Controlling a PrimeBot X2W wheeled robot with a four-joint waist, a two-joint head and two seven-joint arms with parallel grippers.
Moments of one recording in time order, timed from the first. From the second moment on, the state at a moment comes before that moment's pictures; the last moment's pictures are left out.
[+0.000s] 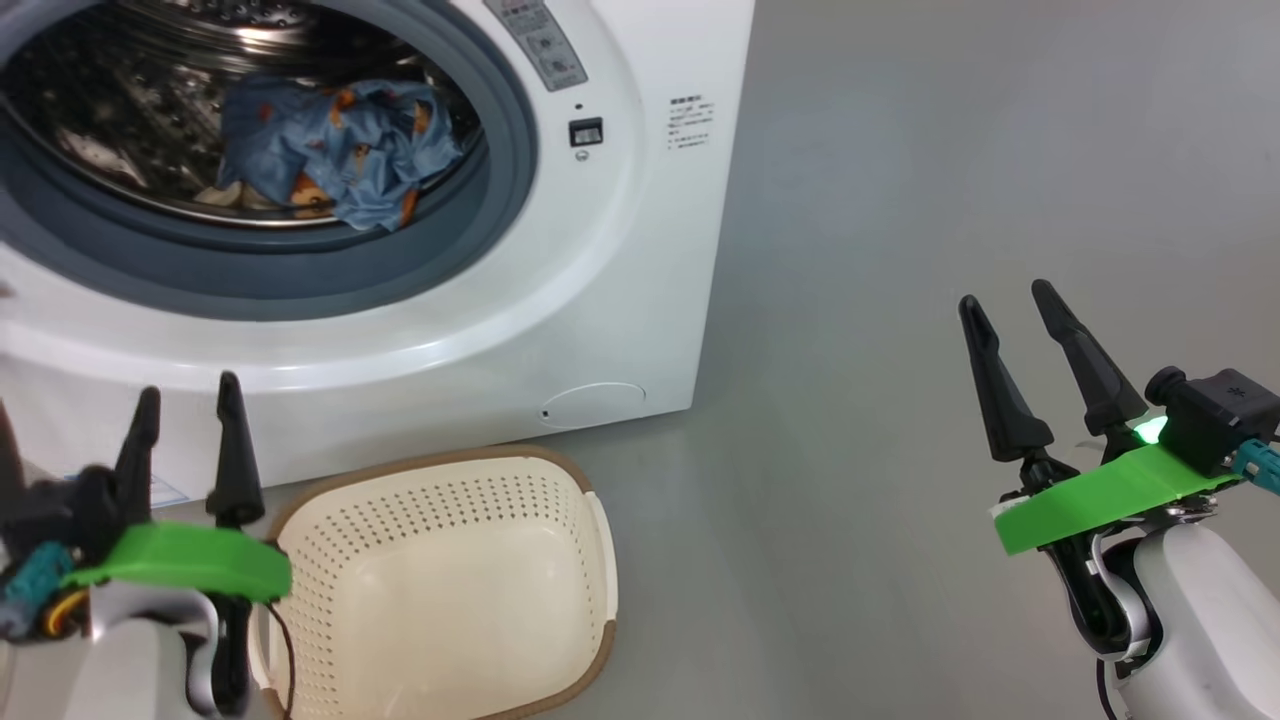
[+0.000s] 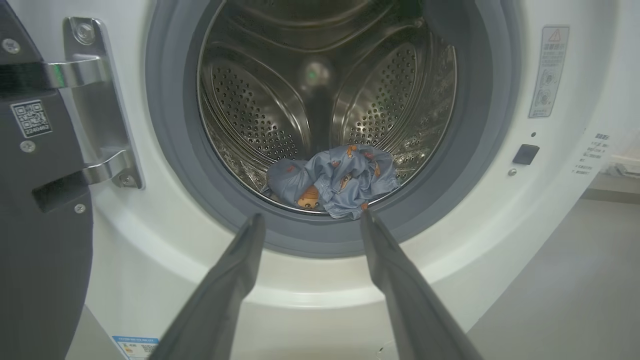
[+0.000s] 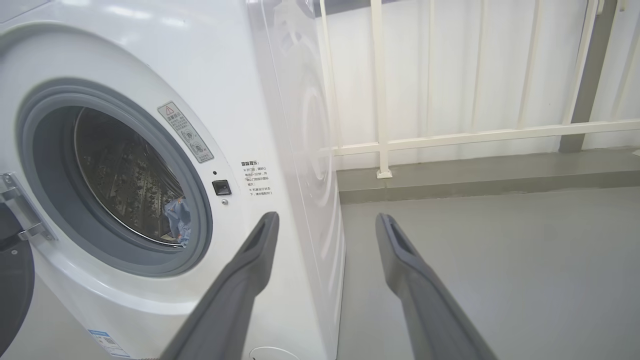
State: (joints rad) left arm -0.43 0.17 0.04 0.56 -0.34 -0.13 -0.26; right arm -0.33 -0.26 0.23 0.24 0.51 0.13 -0.25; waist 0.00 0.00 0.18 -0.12
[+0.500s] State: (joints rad) left arm -0.24 0.13 0.04 0.40 -0.33 -0.12 -0.26; right arm -0.29 -0.27 0.23 0.24 0.51 0.13 -0.25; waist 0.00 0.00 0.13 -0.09
